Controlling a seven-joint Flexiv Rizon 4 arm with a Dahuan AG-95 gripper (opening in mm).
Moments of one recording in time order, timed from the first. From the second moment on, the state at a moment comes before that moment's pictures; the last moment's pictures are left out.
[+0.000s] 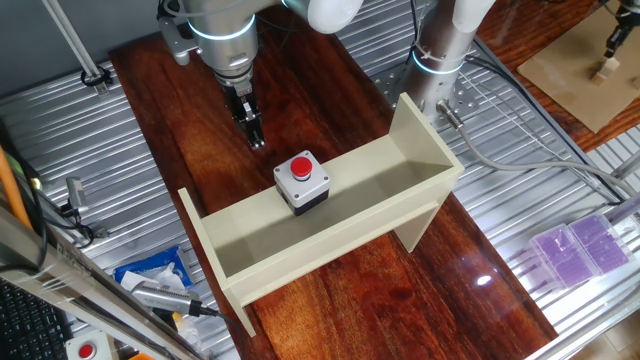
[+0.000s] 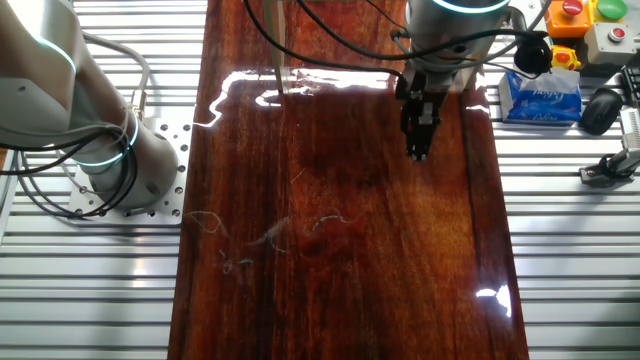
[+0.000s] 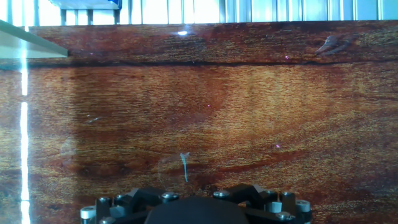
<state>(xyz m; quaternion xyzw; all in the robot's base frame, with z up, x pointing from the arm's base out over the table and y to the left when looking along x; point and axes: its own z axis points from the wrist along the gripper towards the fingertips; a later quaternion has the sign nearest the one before) 0.500 0.000 0.170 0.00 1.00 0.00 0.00</state>
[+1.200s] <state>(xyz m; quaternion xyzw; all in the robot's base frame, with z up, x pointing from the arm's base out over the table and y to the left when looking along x) 0.500 0.000 0.170 0.00 1.00 0.01 -0.01</state>
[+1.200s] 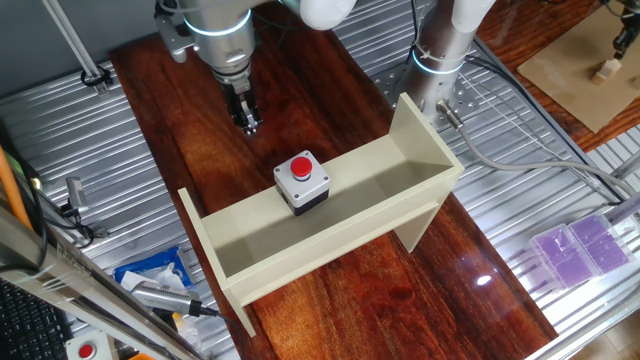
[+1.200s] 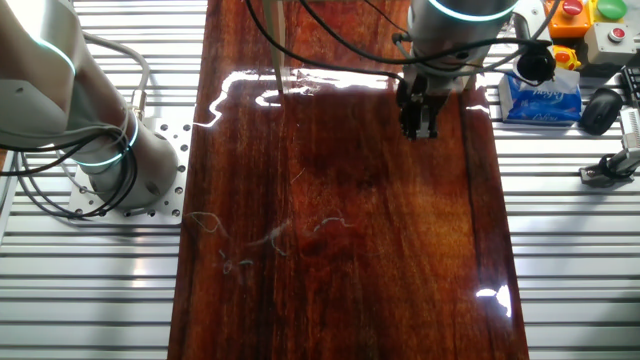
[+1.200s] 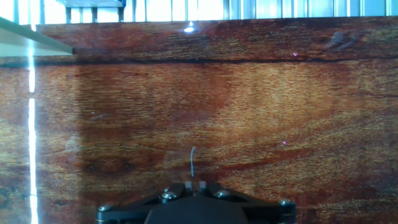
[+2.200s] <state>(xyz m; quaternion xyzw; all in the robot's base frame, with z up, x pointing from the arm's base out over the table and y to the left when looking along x) 0.496 0.000 0.172 -0.03 1.00 0.01 -0.01</state>
